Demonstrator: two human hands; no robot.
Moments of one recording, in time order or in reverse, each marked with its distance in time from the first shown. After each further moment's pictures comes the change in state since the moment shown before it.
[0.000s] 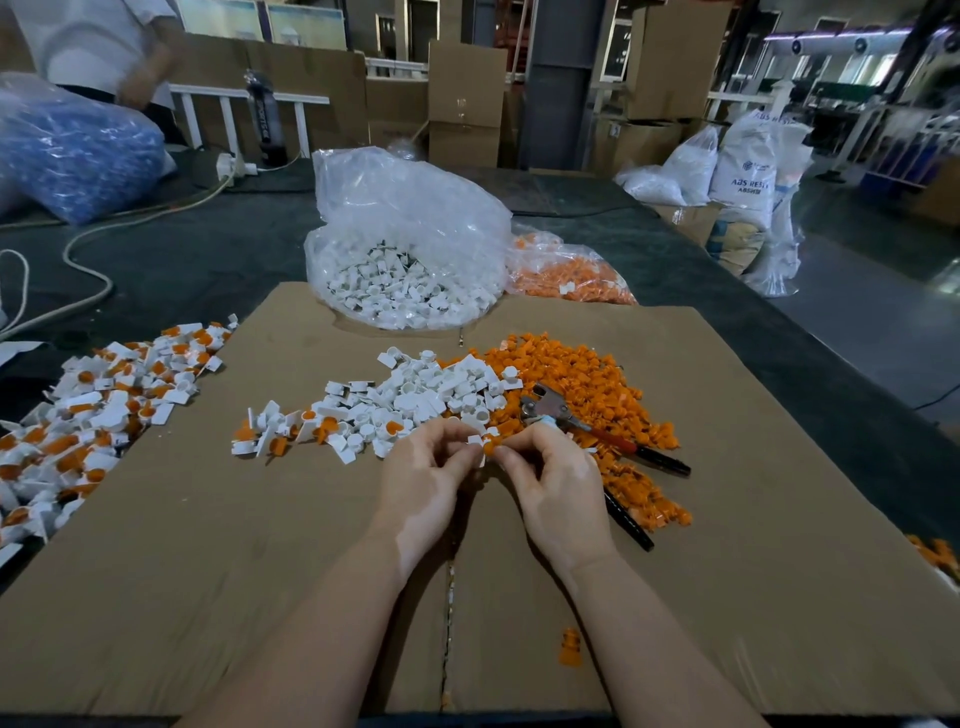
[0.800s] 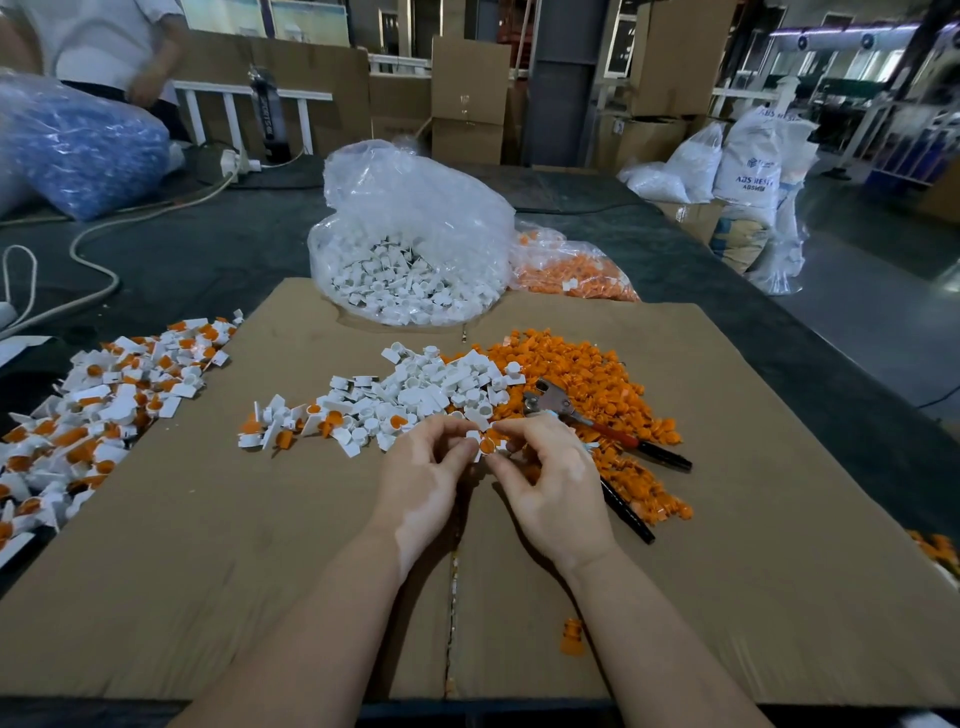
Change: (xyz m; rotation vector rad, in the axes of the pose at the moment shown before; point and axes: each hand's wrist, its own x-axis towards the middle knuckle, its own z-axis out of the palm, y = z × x) left_hand -0.002 0.000 -0.002 -0.043 0.009 -0.021; right_hand -0.002 -0.003 0.000 -0.064 0.012 -0.153
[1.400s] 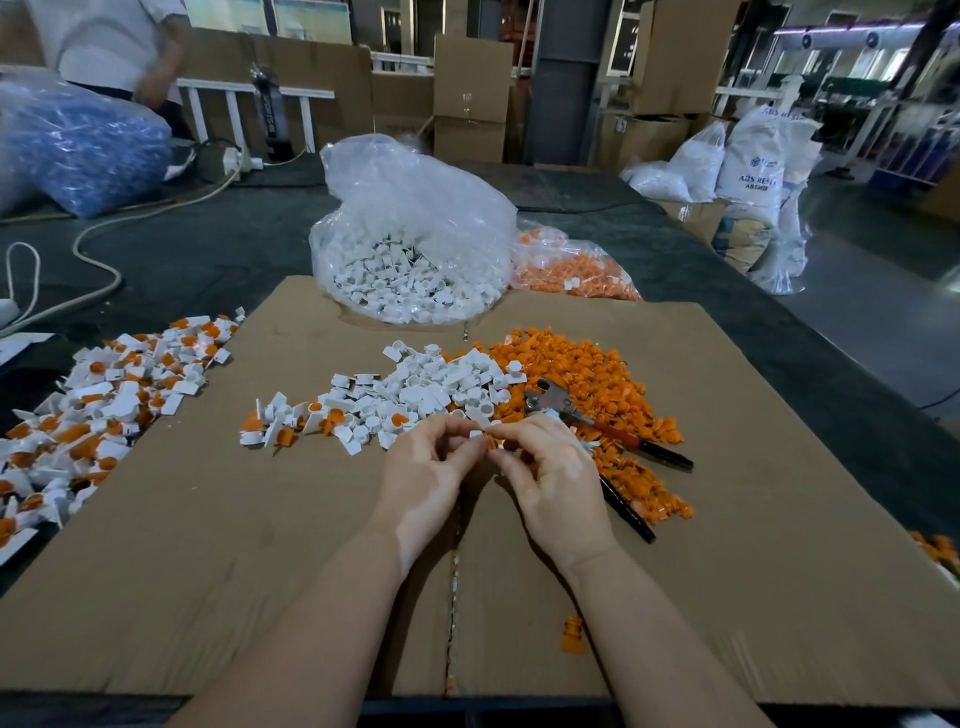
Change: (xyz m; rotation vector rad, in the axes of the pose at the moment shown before) left_hand 0.001 -0.003 0.000 0.033 -0.009 0.024; right_hand 0.002 -0.002 -0.002 -0.010 -0.028 -0.041
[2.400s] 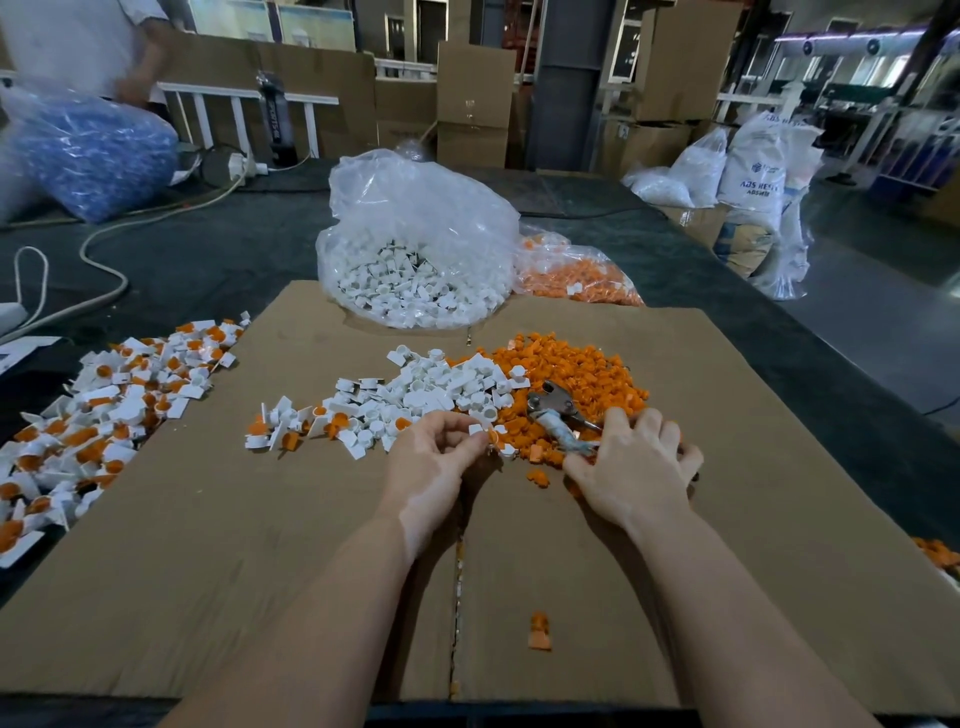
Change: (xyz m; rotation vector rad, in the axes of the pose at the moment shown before) left_hand 0.008 0.002 0.000 -0.094 0.017 -0.061; right_hand 0.022 0.015 -0.041 -0.779 -0.278 0.571
